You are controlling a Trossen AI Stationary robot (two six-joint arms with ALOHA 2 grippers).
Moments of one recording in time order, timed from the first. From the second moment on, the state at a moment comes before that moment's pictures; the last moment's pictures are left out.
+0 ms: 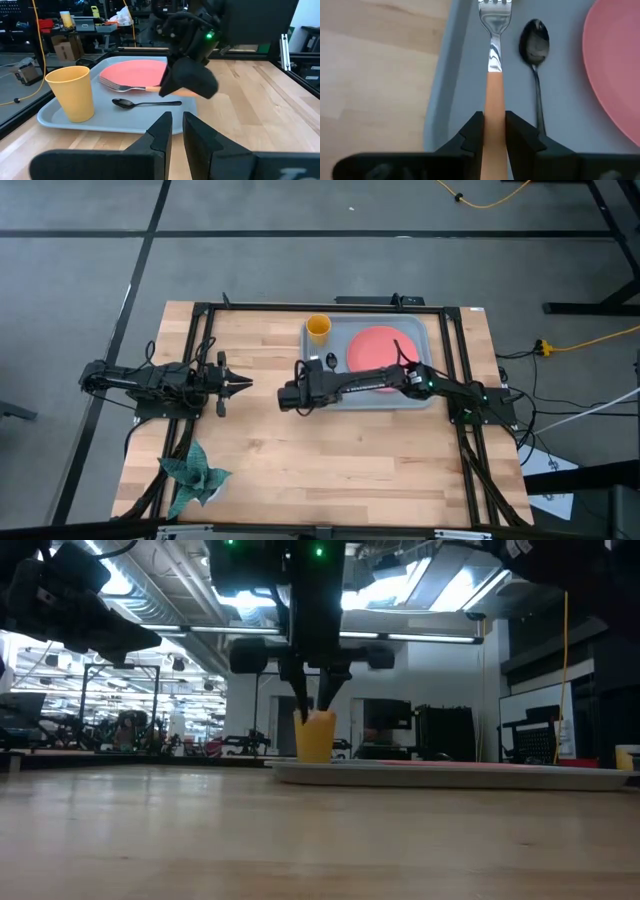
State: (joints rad) left arm -0.12 0.01 0.07 -0.14 -0.27 -0.03; right arm 0.10 2.48 2.33 -1.41 0.55 1.49
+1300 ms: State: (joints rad) left arm -0.12 0.01 0.07 -0.14 -0.27 -0.03; right arm 0.02 2.49 2.12 -1.20 0.50 1.46
